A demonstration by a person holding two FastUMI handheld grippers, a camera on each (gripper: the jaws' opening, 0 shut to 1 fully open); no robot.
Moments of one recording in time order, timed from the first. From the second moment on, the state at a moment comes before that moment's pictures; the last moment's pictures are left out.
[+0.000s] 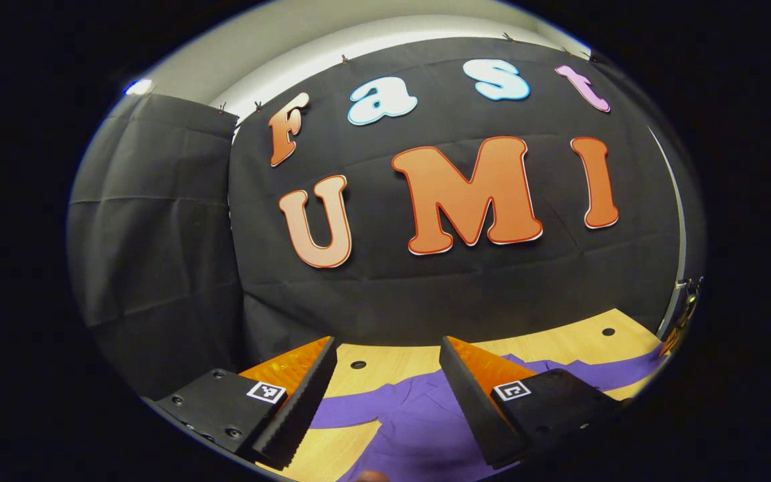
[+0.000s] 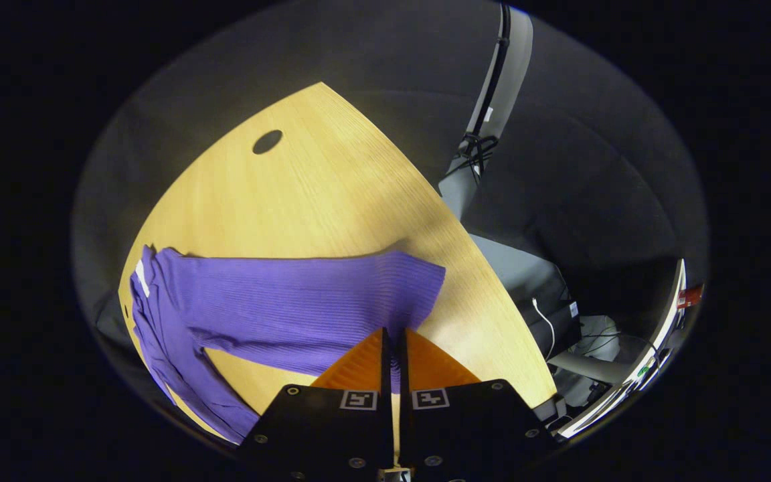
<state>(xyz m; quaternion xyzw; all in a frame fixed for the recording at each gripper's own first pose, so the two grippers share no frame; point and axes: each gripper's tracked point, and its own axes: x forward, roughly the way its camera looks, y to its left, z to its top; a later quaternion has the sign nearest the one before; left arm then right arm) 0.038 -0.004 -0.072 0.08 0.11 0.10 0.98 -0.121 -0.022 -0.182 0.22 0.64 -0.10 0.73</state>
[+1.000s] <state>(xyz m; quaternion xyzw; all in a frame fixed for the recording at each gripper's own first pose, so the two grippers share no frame) 0.037 0.168 -0.113 0.03 0.13 0.13 0.98 -0.064 0.200 0.034 0.13 0.53 0.06 0.83</state>
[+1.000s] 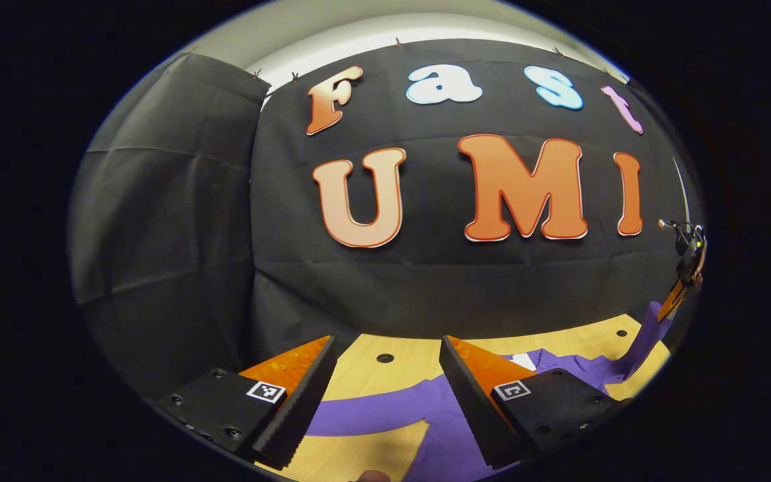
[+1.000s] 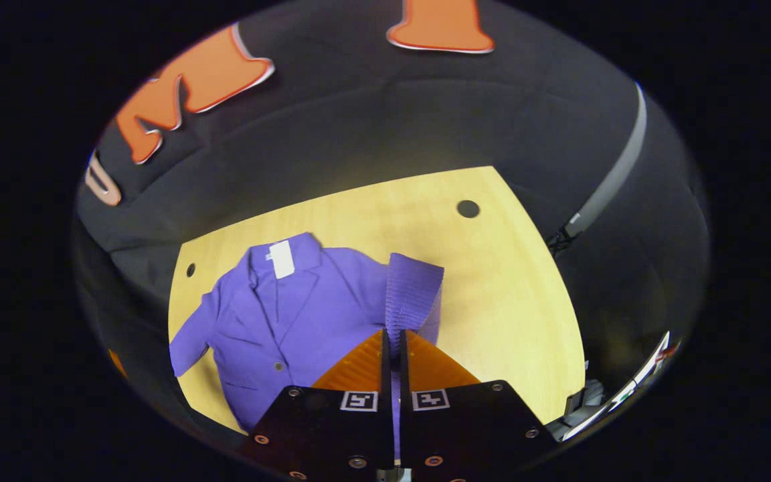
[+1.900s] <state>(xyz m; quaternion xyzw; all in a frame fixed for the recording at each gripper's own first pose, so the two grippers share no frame) -0.007 0.304 -0.138 0.04 0.16 0.20 0.97 -0.053 0.456 0.087 0.11 0.52 0.21 0.82</state>
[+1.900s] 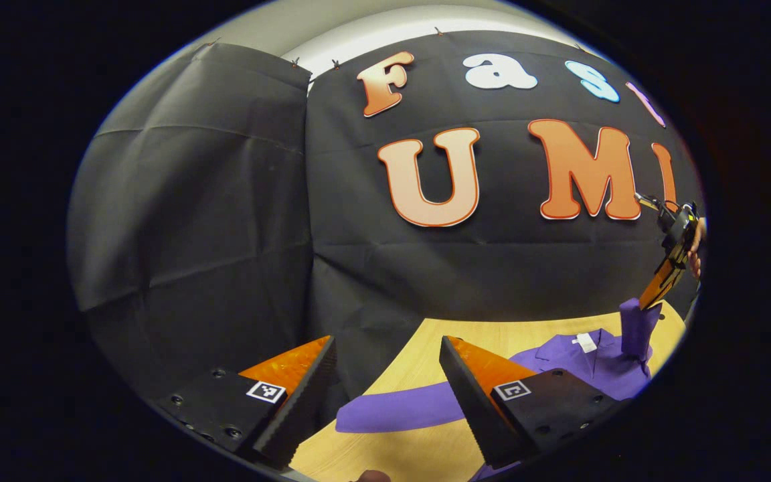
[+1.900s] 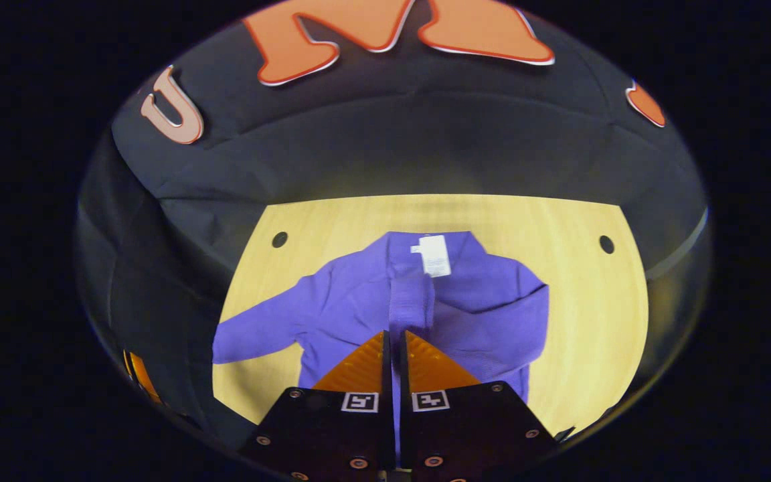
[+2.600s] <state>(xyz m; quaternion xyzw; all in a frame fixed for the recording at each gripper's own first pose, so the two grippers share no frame) 0.024 0.350 -0.212 0.02 0.25 0.19 0.95 -0.039 0.444 0.157 0.16 0.38 0.20 0.89</state>
